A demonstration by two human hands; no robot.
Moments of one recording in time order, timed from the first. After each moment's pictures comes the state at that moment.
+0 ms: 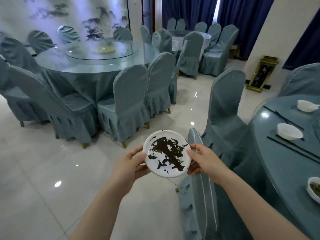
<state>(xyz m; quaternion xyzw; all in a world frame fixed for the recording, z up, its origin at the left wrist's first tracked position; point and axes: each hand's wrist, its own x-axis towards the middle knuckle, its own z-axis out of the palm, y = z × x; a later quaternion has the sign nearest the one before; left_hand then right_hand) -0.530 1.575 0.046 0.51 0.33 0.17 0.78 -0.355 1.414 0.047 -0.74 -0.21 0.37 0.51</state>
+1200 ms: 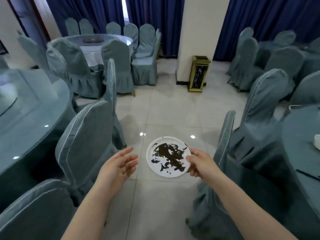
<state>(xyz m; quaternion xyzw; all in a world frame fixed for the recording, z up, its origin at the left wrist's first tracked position) 0.265 2.082 0.034 0.51 0.26 0.00 0.82 0.335 1.825 0.016 -0.76 0.06 0.20 0.62</state>
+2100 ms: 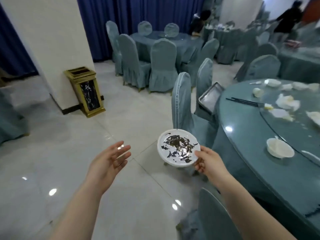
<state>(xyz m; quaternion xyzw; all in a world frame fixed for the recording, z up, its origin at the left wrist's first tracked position) 1.009 1.868 0.032 0.55 0.00 -0.34 0.76 0.834 1.620 0.010 -0.57 0.41 -0.17 0.70</state>
